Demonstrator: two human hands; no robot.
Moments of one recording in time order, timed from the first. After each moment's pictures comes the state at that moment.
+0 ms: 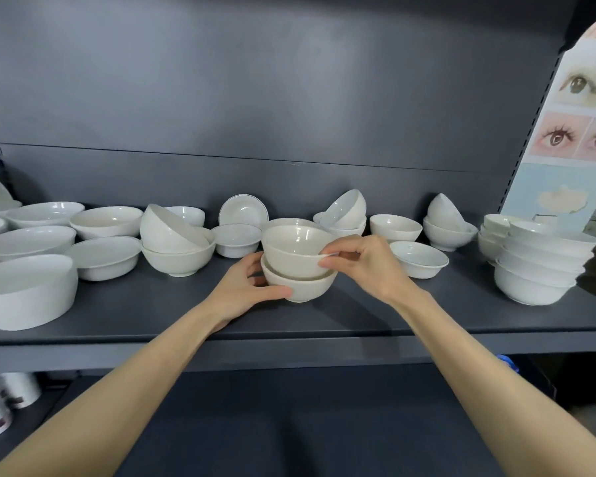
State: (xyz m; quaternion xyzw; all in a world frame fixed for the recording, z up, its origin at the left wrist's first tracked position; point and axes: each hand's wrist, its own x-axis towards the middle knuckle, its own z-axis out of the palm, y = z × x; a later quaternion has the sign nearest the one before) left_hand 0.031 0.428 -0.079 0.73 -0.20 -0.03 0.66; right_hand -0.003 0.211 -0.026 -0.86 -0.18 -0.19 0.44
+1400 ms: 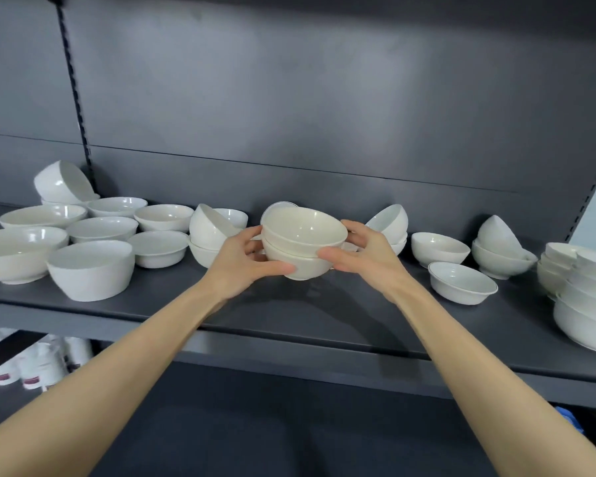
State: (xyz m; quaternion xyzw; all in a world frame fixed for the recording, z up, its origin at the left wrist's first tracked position) left_hand 0.011 0.459 -0.039 0.74 -0.14 0.11 0.64; right_hand 0.026 0.241 -0.016 -0.78 -0.19 -0.07 0.59
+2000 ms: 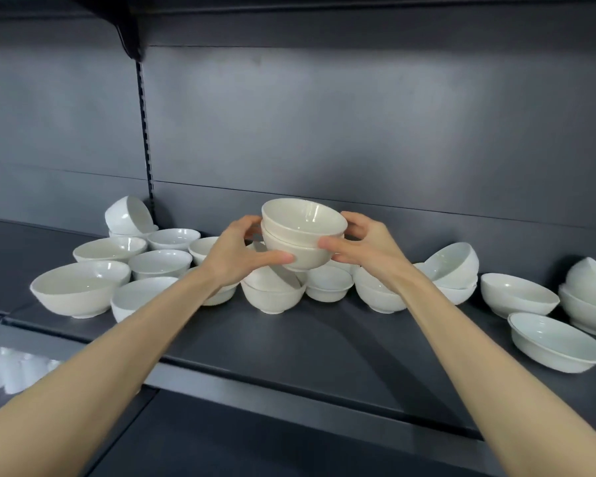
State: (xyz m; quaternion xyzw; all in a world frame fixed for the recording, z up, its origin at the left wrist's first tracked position) left_hand 0.048 0.549 0.016 0.83 -0.09 0.22 0.50; right_hand 0.081 0.329 0.036 -0.74 -0.25 -0.04 0.62
